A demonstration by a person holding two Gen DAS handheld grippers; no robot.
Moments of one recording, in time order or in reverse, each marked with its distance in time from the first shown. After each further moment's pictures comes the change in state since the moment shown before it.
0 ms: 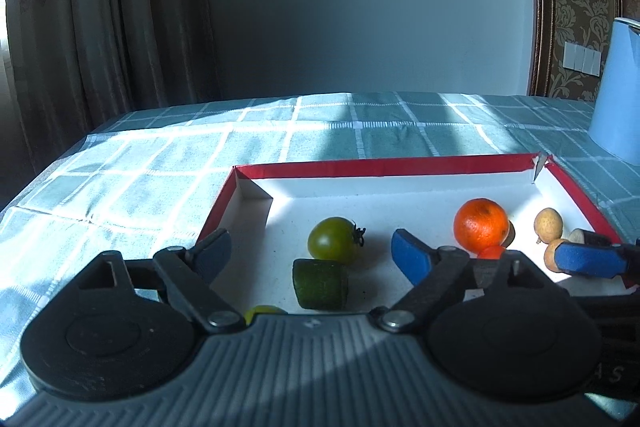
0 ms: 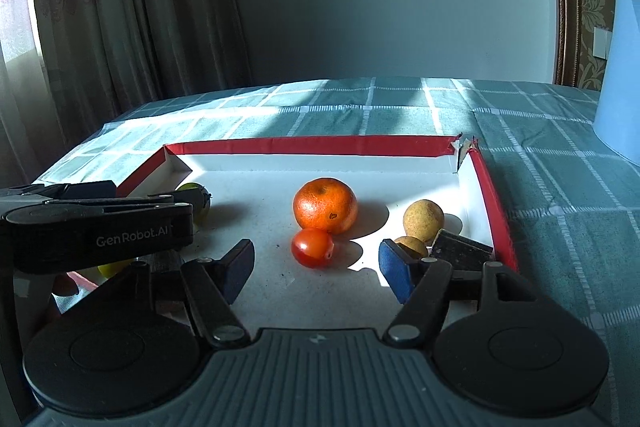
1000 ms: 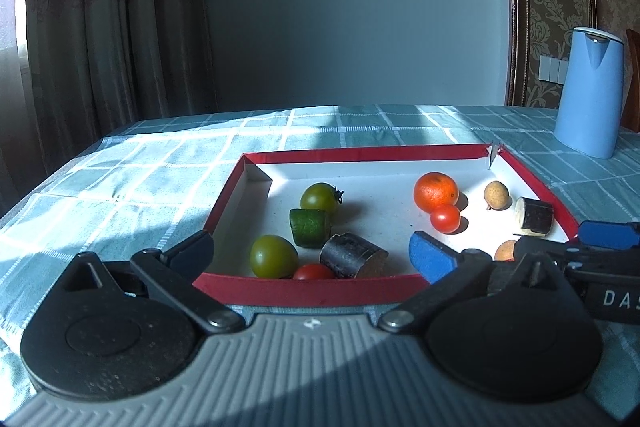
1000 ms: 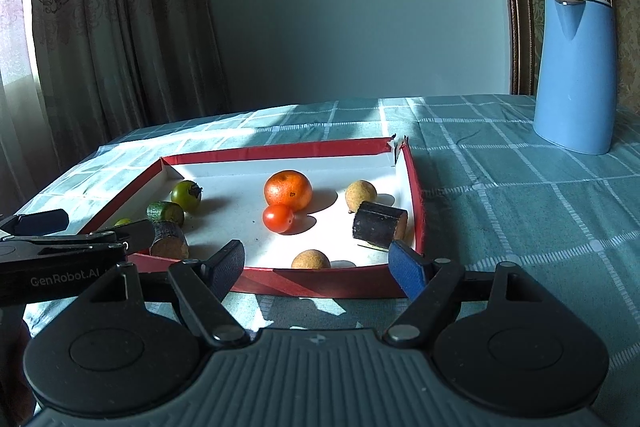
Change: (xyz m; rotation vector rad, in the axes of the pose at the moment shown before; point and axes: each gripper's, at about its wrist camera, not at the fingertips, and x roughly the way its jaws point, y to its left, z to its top) left arm -0.071 0.001 -0.035 -0.001 -0.067 -0.029; right arm -0.068 -0.013 -0.037 0.035 -0.098 -0.066
